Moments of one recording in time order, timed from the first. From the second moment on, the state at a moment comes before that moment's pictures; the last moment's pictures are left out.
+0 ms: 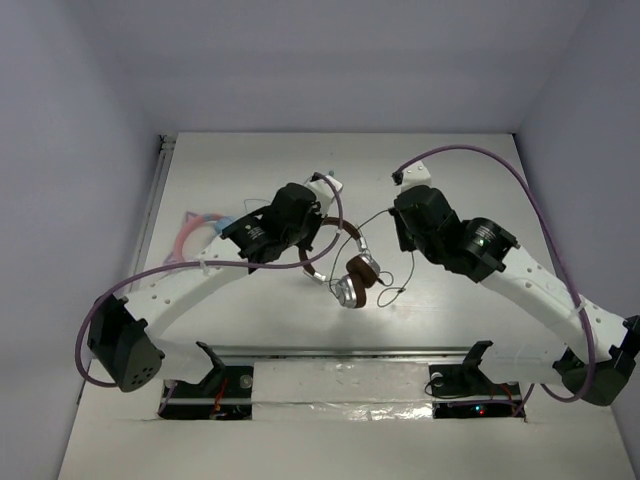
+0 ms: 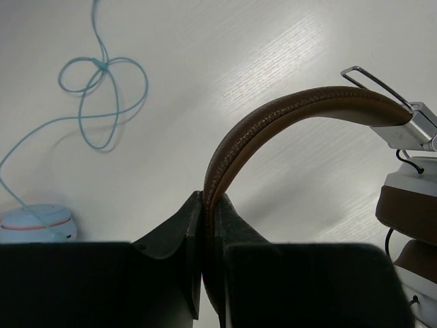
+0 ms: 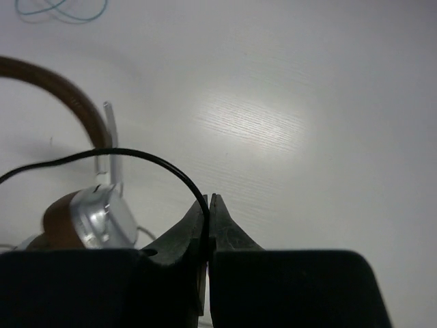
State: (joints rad) left arm -0.80 1.34 1.17 -0.50 -0.21 -0.02; right arm 0.87 1.19 1.36 -0.89 0.55 0.27
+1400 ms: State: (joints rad) left arm -0.35 1.24 1.14 -0.13 0.61 -0.37; right arm 0.74 1.02 0.68 0.04 0.17 0.54
